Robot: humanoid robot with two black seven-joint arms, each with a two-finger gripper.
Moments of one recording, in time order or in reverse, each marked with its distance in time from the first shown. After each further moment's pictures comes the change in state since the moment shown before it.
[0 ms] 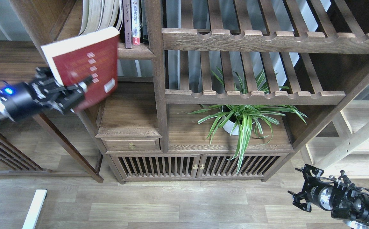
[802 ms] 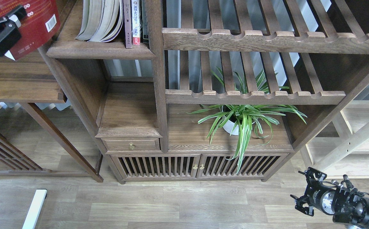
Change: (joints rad) left arm -0.092 0.138 -0.181 0.007 -0.082 -0.001 0.119; right arm -0.026 -0.002 -0.006 0.001 0.013 -0.026 0.000
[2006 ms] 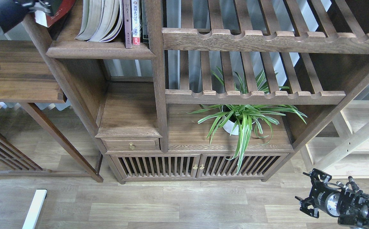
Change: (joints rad) left arm -0.301 -0.285 0.228 0.099 -0.058 0.415 0.182; right arm -0.007 -0.026 0.000 0.003 -0.012 -0.006 0.000
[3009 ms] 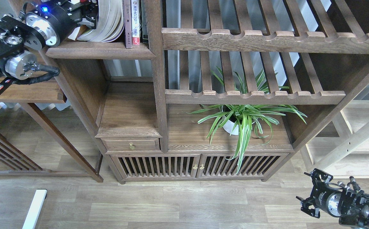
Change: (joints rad) left arm -0.022 -0.246 0.062 0.138 -0.009 0.198 0.128; right arm 0.000 -0.005 0.002 0.003 0.002 0.000 0.000
